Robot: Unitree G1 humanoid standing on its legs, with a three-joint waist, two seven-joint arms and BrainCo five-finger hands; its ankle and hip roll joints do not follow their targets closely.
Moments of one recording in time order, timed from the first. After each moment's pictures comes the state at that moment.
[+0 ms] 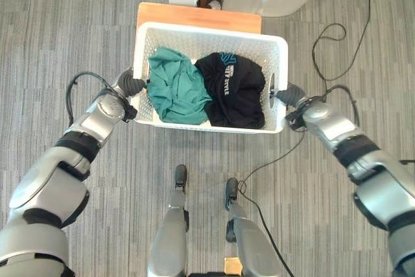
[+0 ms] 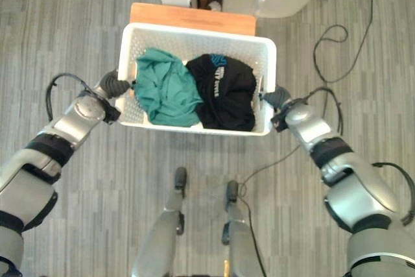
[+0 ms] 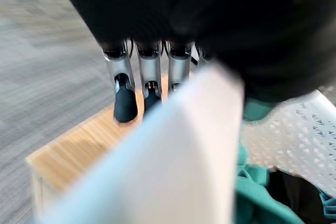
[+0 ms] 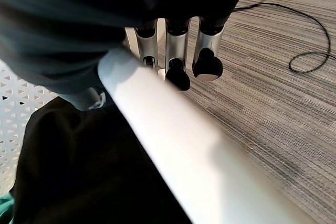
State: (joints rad) left arm -0.96 0.80 -0.71 0.68 -0.26 0.04 0.09; right arm -0.90 -0.76 0.66 0.61 0.50 0.21 0.01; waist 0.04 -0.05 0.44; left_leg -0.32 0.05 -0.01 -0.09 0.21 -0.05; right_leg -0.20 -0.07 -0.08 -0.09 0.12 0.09
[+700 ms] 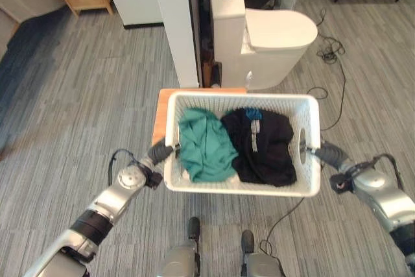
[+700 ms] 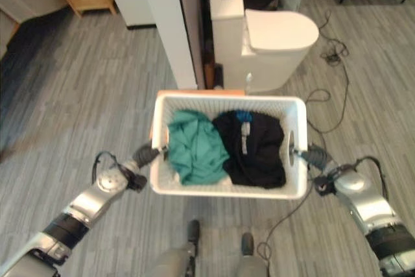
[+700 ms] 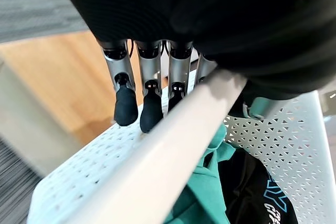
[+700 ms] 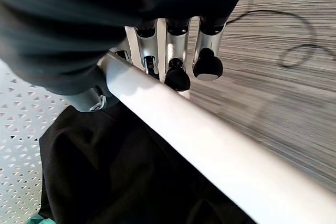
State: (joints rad) left arm -0.34 0.61 -0.53 0.27 -0.31 0.12 -0.05; right arm -0.11 -0.90 0.22 0.20 0.45 0.24 0.16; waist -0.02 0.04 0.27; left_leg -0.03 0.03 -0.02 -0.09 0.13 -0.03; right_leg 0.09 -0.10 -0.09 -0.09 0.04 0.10
